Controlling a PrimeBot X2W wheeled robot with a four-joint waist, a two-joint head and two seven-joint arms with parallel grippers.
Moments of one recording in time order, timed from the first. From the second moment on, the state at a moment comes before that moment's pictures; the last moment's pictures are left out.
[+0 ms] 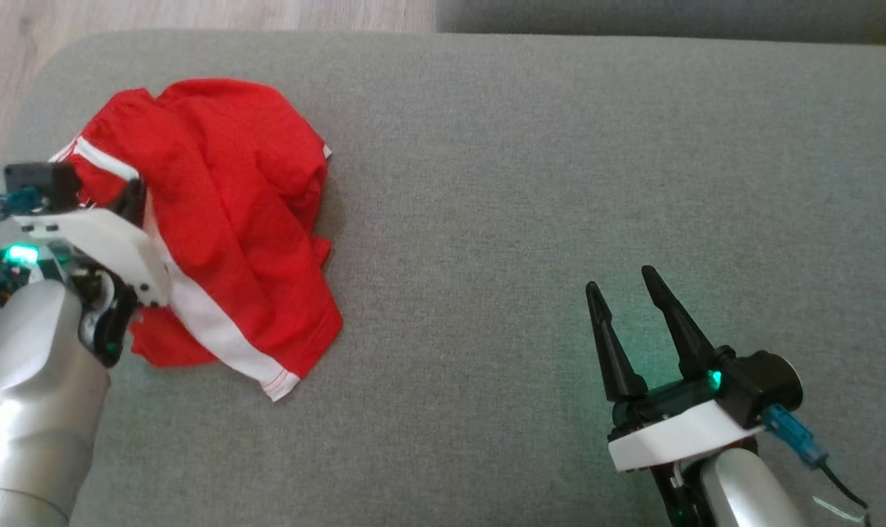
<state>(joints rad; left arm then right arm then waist) -0.74 0.36 -0.38 0.88 -0.57 -0.13 0.17 -0.06 -0.05 0.26 0.16 0.17 0.12 -0.25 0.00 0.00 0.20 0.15</state>
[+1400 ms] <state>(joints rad) -0.71 0.14 -0.56 0.14 -0.86 -0.03 0.08 -0.12 -0.05 0.29 0.13 0.30 0.12 -0.25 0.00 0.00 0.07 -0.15</state>
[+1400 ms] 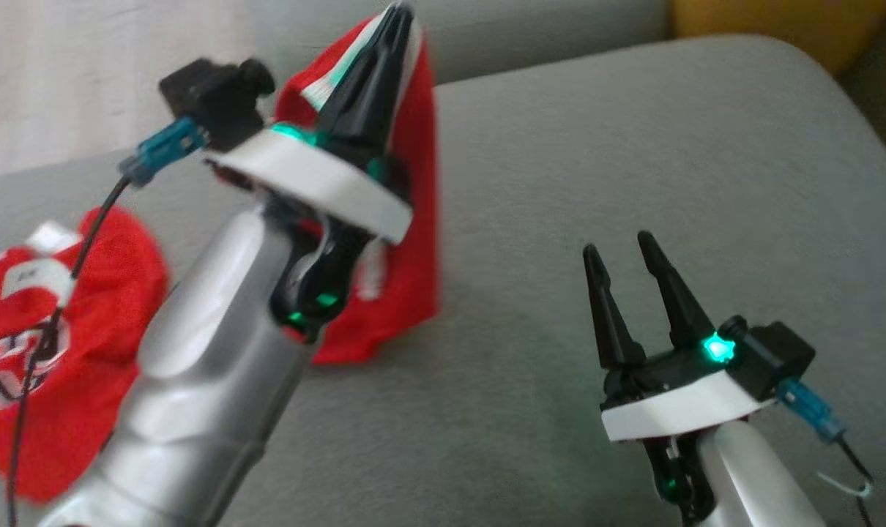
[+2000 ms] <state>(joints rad) -0.94 0.05 -0.58 0.40 -0.80 -0.03 -0.20 -0.18 -0.05 0.26 0.03 0.37 0.12 -0.26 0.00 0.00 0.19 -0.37</state>
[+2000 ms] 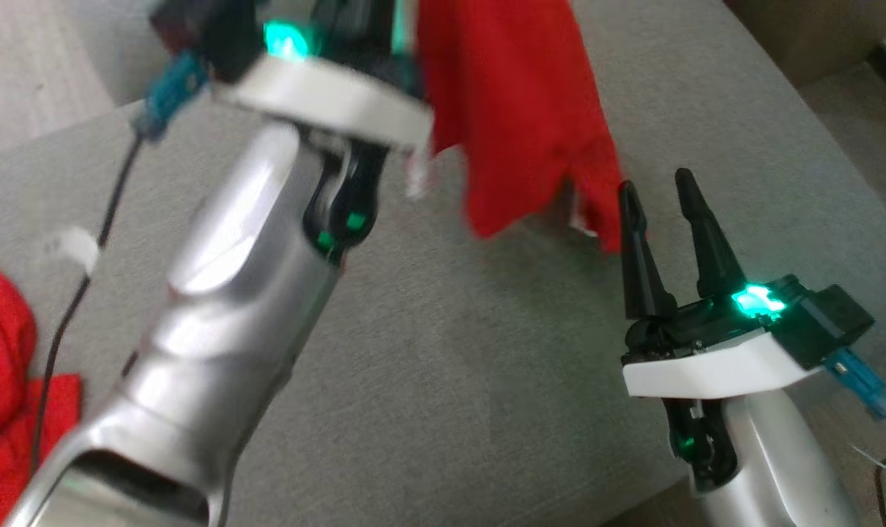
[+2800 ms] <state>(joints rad) -0.49 0.24 -0.44 0.47 -0.52 -0.01 -0.25 -0.10 -0.05 0.17 0.09 0.26 0.12 -0.26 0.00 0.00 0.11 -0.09</state>
